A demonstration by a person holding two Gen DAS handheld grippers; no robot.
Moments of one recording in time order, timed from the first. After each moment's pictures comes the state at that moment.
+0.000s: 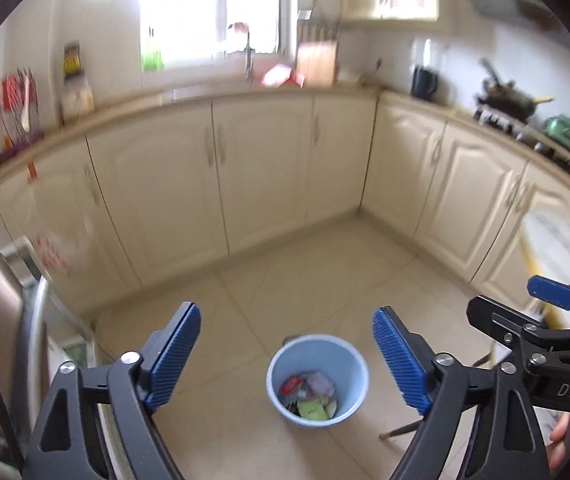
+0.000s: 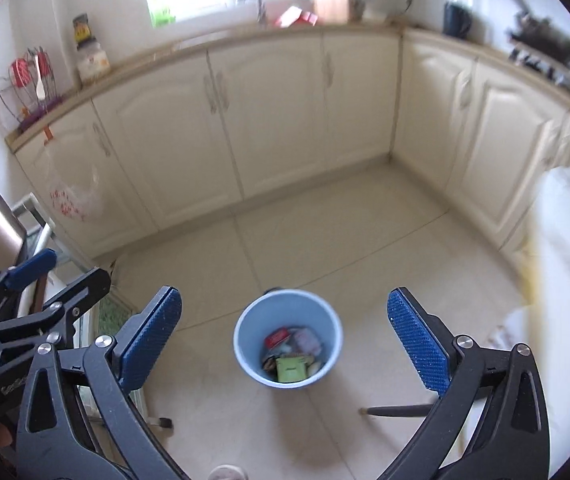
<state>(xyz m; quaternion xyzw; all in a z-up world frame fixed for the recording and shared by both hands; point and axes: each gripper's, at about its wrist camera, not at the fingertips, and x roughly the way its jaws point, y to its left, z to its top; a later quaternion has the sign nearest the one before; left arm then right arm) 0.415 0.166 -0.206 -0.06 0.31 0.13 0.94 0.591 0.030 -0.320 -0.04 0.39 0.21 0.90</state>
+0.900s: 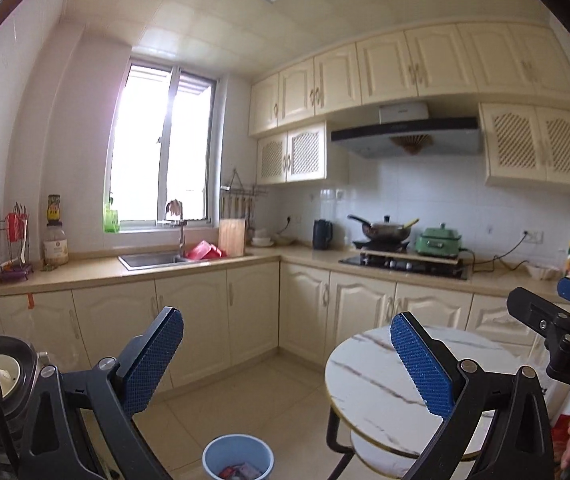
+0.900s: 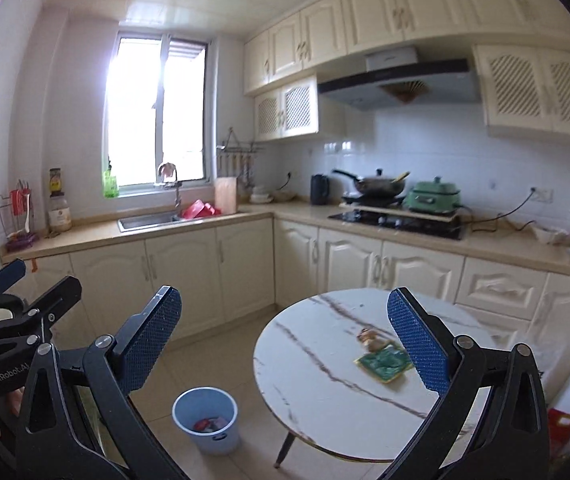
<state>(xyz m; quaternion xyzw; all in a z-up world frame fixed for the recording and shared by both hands) 0.074 0.006 -0.139 -0.02 0.04 0.01 1.00 0.245 -0.177 -0.053 -0.01 0.11 0.04 0.99</state>
